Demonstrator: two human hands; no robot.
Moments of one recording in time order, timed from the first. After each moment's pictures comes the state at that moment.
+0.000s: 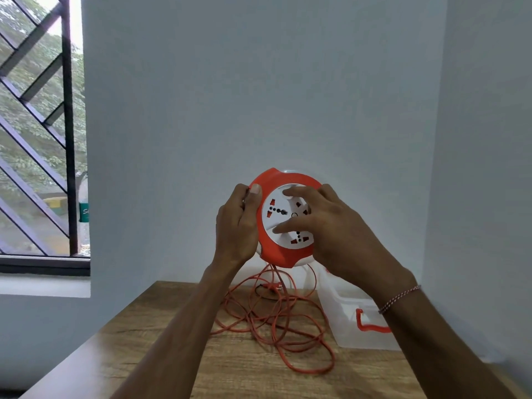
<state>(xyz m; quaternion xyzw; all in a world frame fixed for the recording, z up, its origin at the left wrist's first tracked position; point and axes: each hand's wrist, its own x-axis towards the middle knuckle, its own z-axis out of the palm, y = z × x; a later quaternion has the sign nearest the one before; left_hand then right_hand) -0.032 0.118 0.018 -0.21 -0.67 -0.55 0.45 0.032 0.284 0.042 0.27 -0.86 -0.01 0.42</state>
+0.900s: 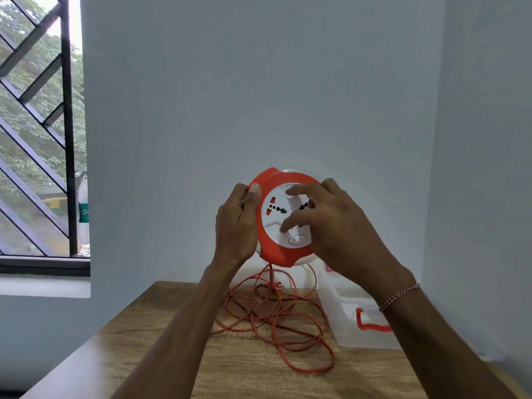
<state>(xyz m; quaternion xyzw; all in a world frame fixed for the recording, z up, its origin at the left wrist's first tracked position) -0.031 0.119 0.018 -0.19 -0.67 -0.55 0.45 0.029 0.287 0.042 0.28 -0.84 0.00 0.48</state>
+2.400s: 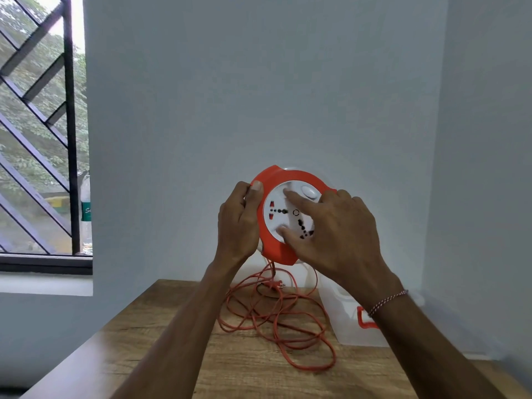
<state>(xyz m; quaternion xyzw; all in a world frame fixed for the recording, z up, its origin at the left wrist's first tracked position) -0.028 0.118 0.019 -0.20 -0.66 -0.57 0.44 0.024 0.276 0.029 0.16 -0.83 0.02 0.54</state>
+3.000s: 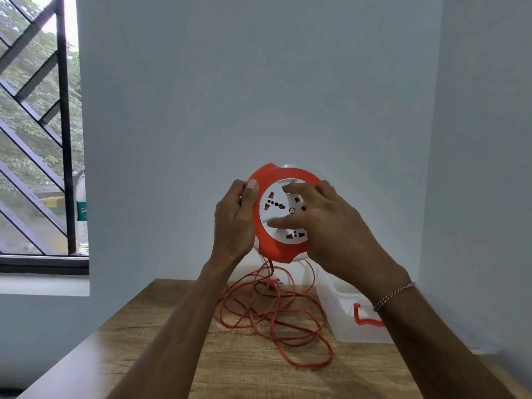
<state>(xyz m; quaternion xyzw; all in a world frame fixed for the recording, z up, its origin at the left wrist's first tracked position) -0.032 0.118 0.019 -0.22 -0.66 -0.56 0.46 0.040 0.279 0.040 0.24 -0.87 -0.05 0.43</state>
